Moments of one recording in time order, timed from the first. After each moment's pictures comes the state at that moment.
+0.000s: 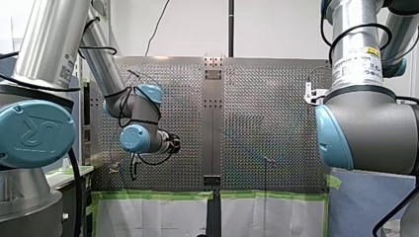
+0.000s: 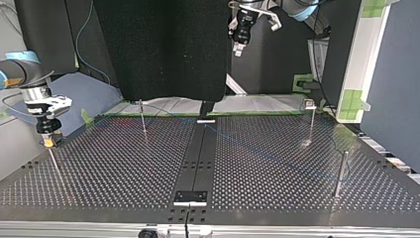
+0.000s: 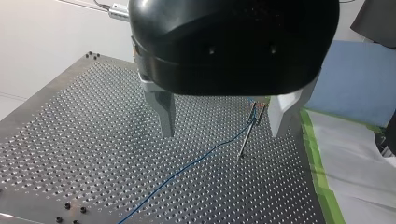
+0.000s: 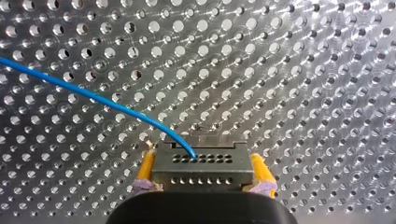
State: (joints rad) left arm -0.62 -1.79 -2.44 -2.22 -1.92 -1.78; right arm 1.48 -1.05 1.43 -0.38 1.02 1.62
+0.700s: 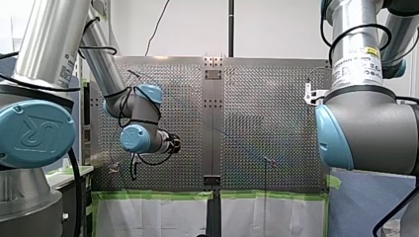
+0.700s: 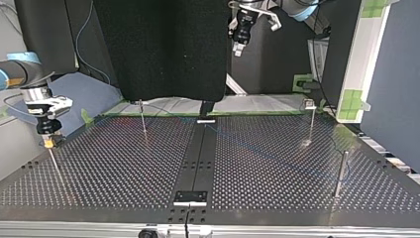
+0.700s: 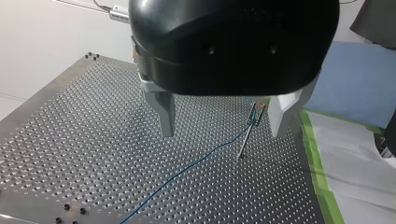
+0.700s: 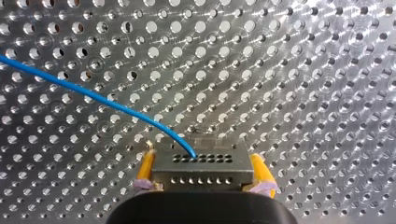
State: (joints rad) left arm -0.62 -1.79 -2.44 -2.22 -1.91 -1.78; right arm 1.48 -1.04 1.43 -0.41 1.01 1.61
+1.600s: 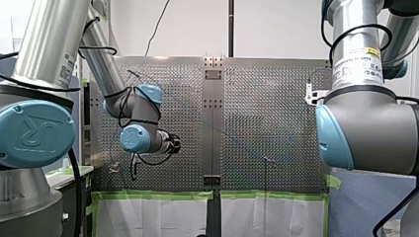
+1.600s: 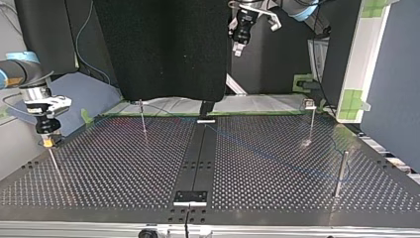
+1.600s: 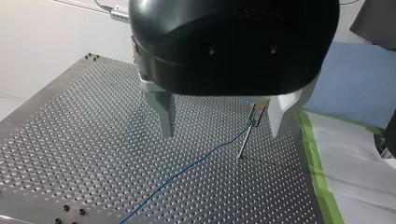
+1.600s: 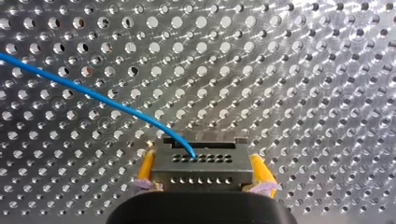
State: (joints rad) left arm -0.62 -1.79 -2.44 -2.22 -1.91 -1.78; right arm 1.47 -1.04 1.43 -0.41 1.00 1.61
